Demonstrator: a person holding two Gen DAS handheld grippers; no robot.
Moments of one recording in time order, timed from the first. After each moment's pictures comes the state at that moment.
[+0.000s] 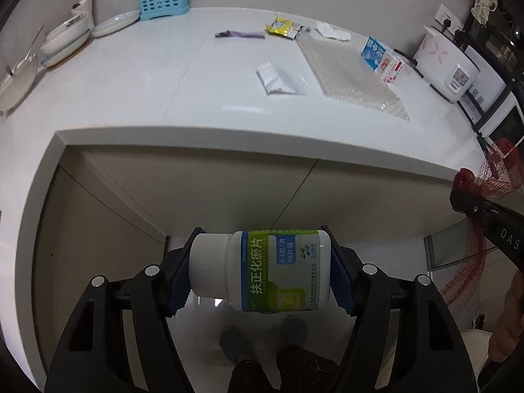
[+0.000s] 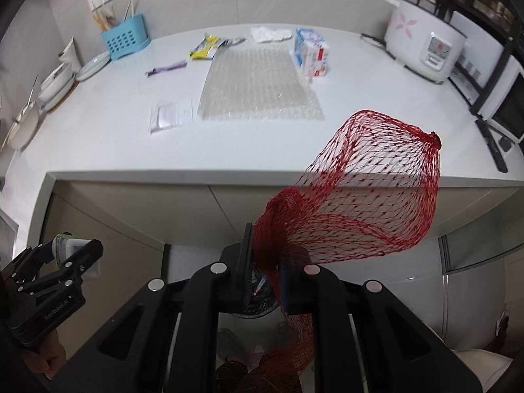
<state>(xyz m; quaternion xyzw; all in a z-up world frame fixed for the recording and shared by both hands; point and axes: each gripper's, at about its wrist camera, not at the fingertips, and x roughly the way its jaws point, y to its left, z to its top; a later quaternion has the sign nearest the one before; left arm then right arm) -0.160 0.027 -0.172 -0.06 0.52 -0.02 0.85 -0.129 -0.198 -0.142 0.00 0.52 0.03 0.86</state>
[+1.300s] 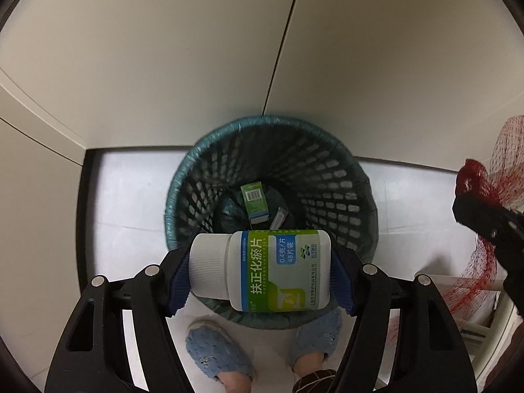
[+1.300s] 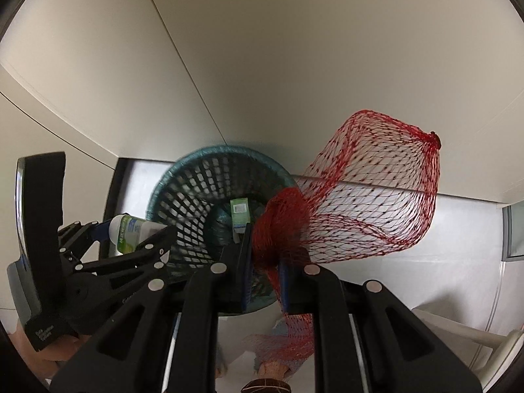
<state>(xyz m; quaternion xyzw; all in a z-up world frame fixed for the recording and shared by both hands) -0.152 -0.050 -0.679 -0.06 0.63 -0.04 0.77 -0.143 -0.212 -0.625 -0.01 0.60 0.08 0.79</state>
